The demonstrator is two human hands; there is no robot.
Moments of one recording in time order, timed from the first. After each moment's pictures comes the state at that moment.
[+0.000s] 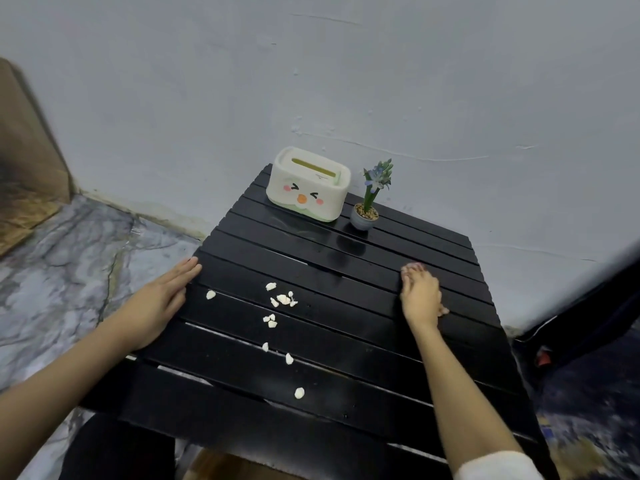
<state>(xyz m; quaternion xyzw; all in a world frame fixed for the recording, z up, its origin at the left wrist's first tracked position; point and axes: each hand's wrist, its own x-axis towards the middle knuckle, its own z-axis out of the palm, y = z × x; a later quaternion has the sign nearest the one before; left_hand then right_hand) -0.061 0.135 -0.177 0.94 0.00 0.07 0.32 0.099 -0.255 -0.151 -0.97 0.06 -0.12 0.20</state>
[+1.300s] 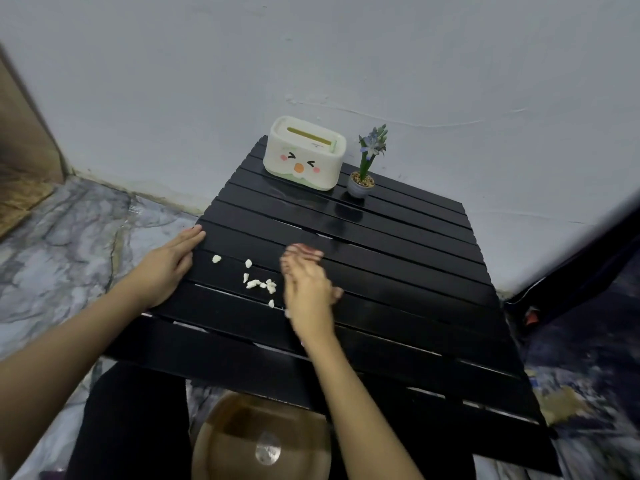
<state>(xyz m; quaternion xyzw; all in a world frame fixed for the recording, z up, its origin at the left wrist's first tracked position) -0.064 0.129 -0.168 0.95 0.03 0.05 0.31 -0.047 -0.101 -0.147 -0.95 -0.12 -0.04 0.30</state>
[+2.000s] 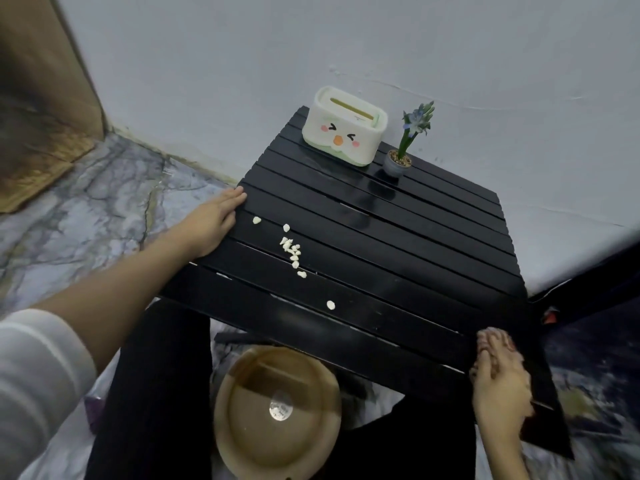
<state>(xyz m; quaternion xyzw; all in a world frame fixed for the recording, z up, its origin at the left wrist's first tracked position) -0.067 0.128 -0.165 0.95 0.03 0.04 0.32 -0.137 -0.308 -0.142 -0.95 0.15 -0.16 0.24</state>
